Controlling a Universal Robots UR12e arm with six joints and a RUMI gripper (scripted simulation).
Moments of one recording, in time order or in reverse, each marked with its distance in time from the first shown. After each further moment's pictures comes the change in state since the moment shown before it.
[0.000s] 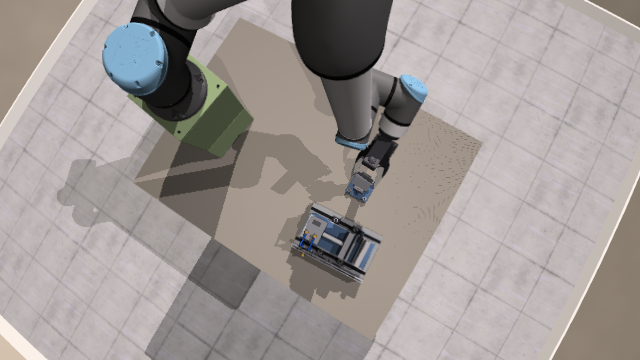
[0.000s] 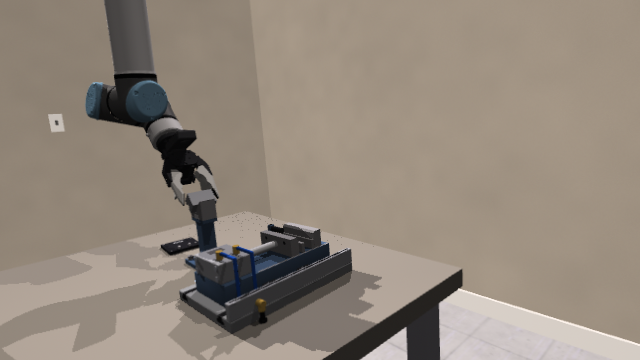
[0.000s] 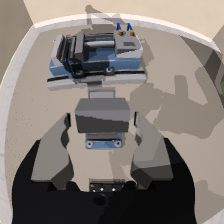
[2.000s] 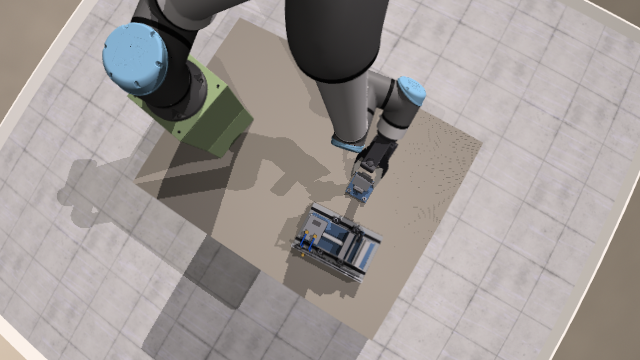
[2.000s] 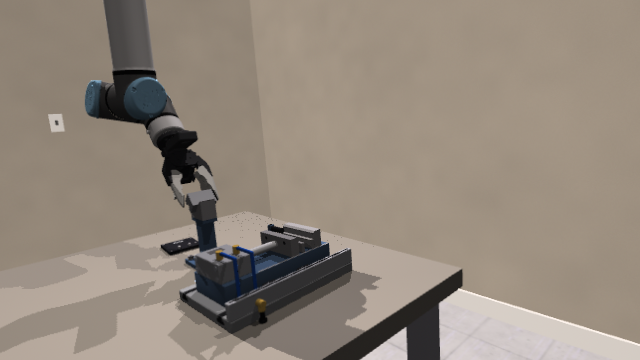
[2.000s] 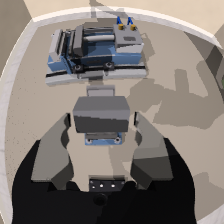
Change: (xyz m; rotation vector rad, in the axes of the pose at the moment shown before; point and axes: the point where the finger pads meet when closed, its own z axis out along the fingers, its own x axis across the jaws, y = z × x) arm 0.001 0.002 0.003 -0.059 0.000 0.000
